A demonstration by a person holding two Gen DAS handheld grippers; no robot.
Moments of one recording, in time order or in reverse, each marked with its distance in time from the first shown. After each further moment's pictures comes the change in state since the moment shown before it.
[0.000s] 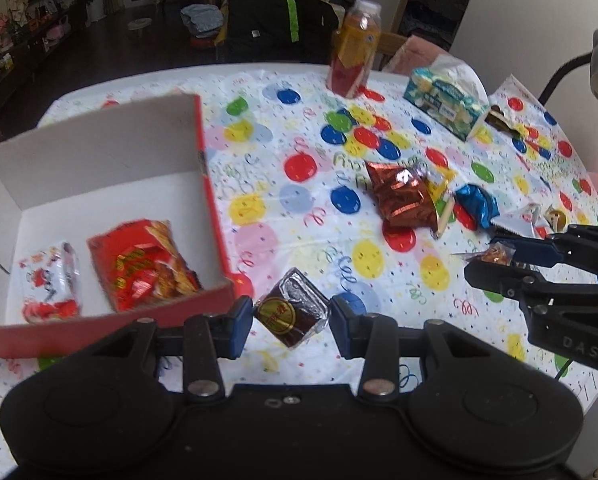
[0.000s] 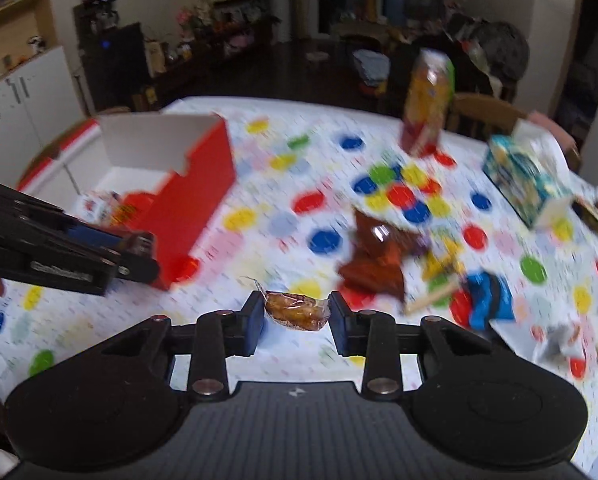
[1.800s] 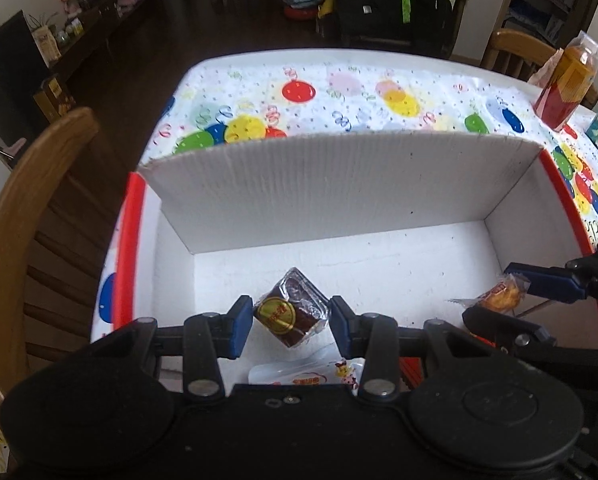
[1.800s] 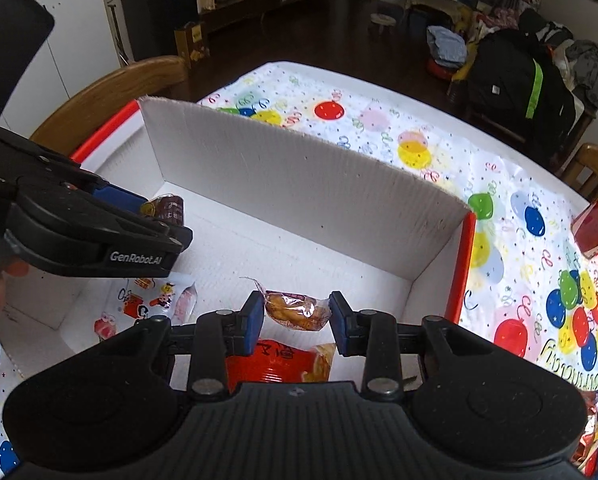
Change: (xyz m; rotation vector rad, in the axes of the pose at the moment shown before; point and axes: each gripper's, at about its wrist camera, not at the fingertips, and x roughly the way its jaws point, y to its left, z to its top) left arm 0.075 0.226 0.074 -0.086 0.113 0.208; right arm 0.200 0.182 0.134 -0.149 0.186 0.039
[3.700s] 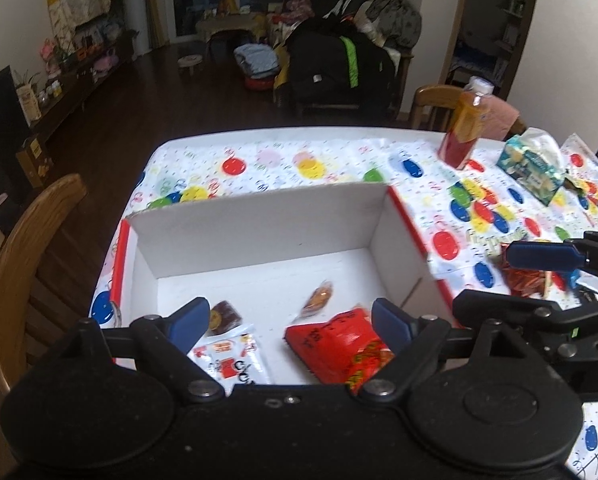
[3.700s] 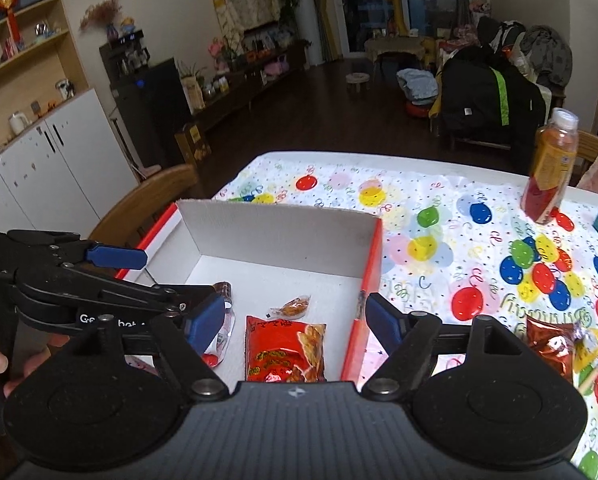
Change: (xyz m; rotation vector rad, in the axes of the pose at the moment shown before) left arm -0.117 -0.051 -0.046 0.059 -0.241 -0.104; right arm -0.136 -0.050 -0.060 0.228 -0.264 0.103
